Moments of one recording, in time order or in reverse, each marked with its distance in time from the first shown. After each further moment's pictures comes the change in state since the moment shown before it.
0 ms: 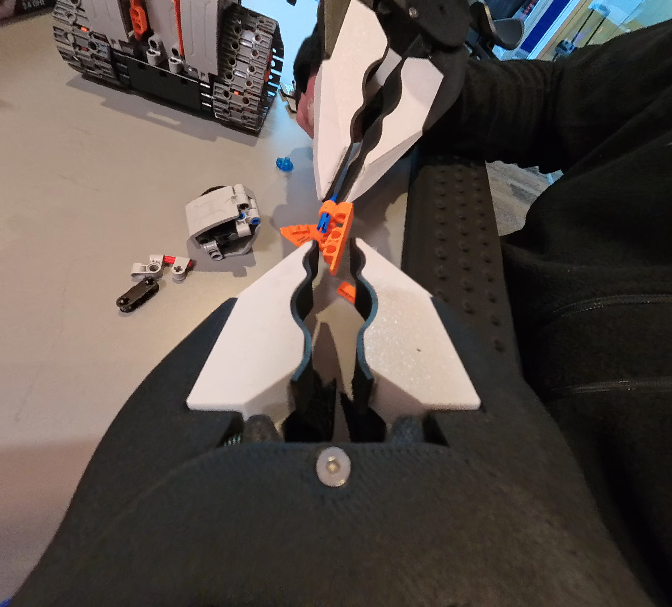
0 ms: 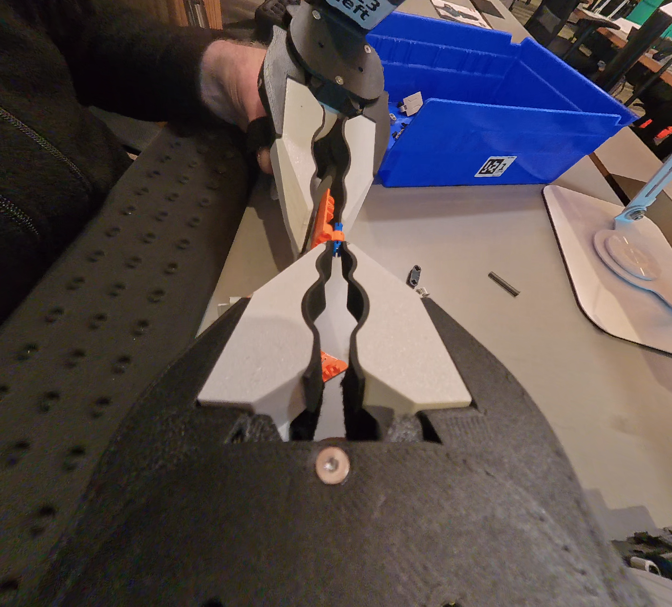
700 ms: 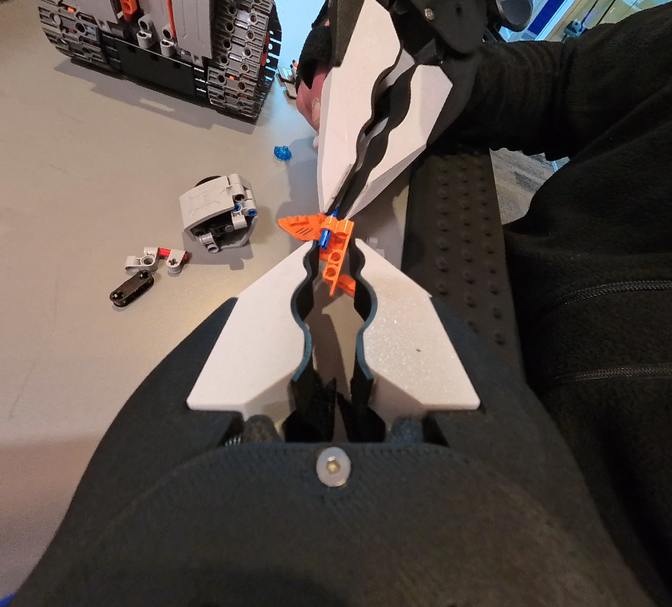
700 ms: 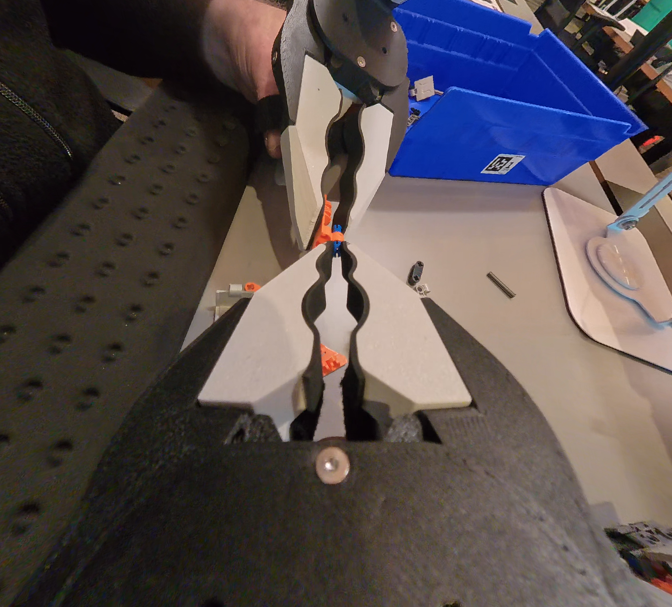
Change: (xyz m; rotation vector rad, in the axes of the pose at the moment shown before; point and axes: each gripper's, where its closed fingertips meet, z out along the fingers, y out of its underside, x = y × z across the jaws) left arm 0.001 0.006 0.002 -0.037 -0.003 0.002; right arm -0.007 0.008 0.006 -0.070 0.009 -0.092
